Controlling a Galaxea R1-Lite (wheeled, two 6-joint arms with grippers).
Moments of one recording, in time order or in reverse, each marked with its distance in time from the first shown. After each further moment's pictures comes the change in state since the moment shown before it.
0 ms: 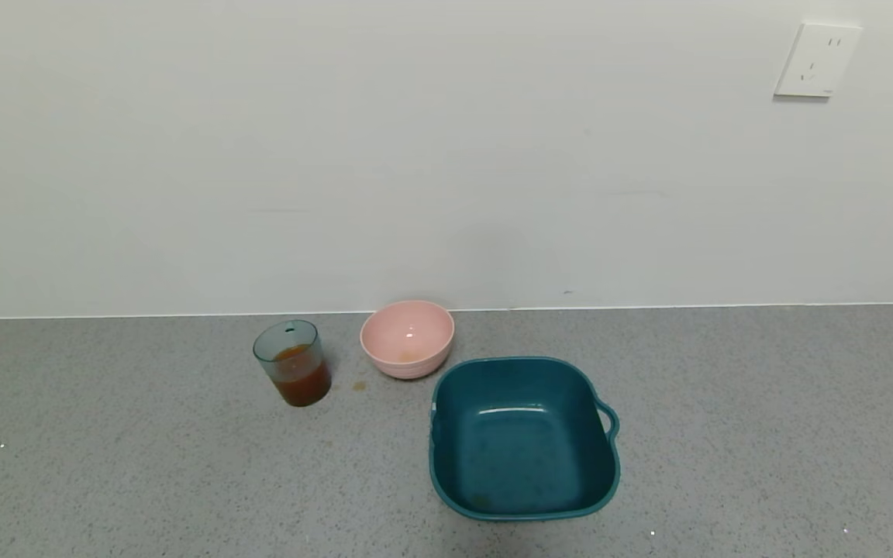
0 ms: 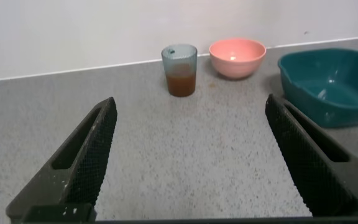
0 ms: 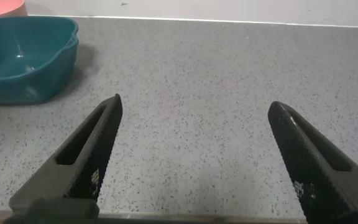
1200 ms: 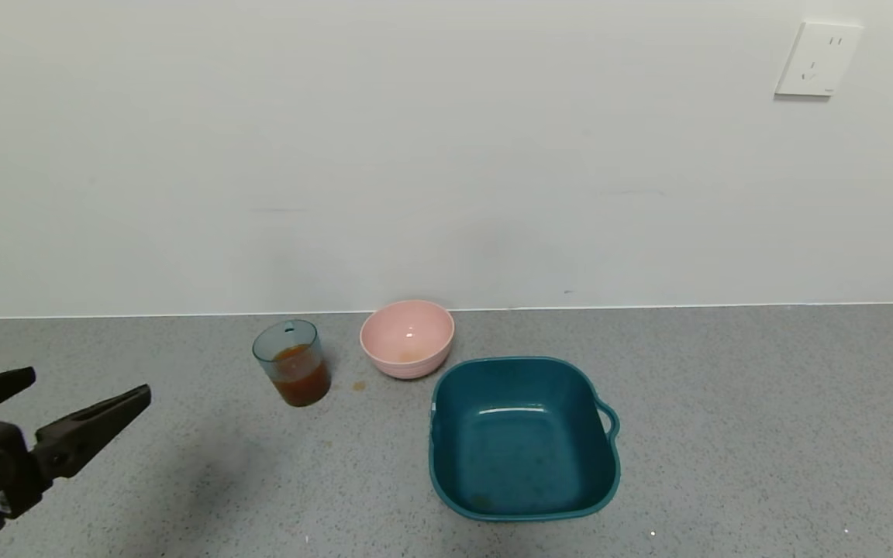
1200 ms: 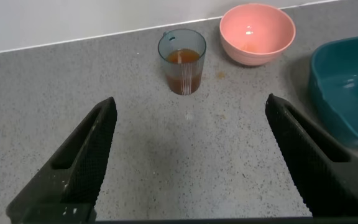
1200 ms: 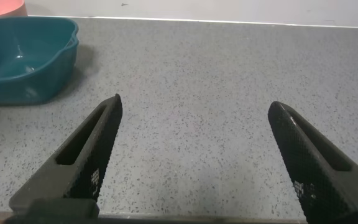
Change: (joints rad) left arm -0.012 0.930 -0.378 -0.175 0.003 0.031; right arm 0.000 0.000 0.000 -0.002 0.000 0.000
